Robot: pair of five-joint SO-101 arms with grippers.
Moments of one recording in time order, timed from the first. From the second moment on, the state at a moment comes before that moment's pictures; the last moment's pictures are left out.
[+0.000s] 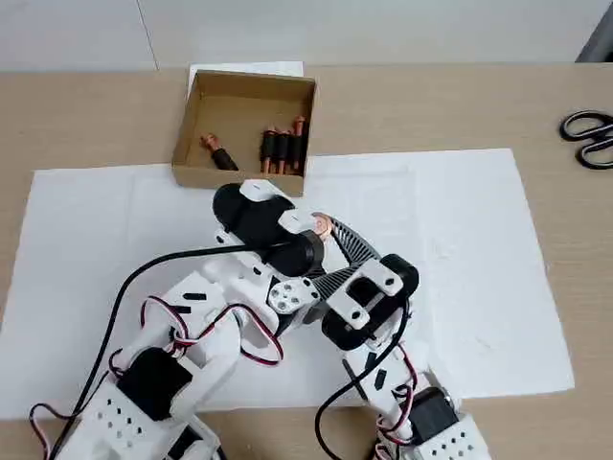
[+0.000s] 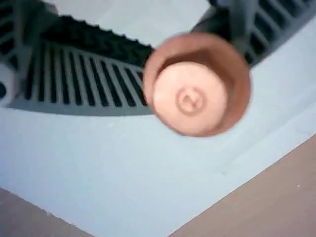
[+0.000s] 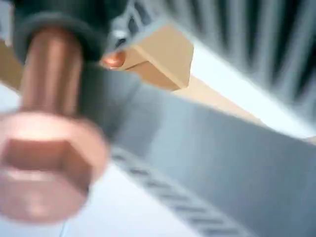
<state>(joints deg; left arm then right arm) 34.4 -64.0 52.9 48.0 1.3 -33.0 -102.9 95.7 9.7 7.5</state>
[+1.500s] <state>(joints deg) 21.1 -72.9 47.0 36.1 -4.2 -33.0 -103.2 95.7 10.5 7.4</state>
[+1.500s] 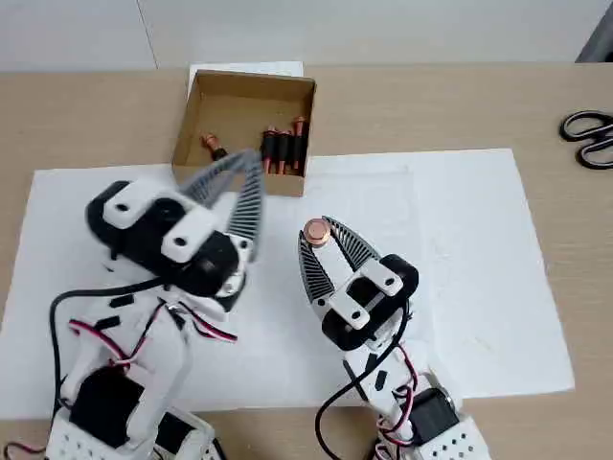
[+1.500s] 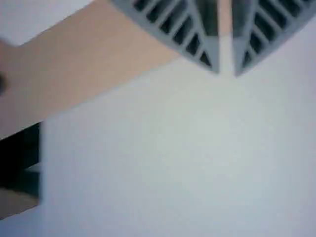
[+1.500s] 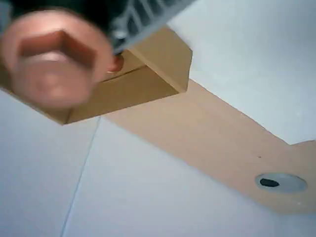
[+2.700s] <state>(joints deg) -5.5 -103.2 96.3 32.7 -0.6 -25.8 -56.9 51.0 28.5 0.2</state>
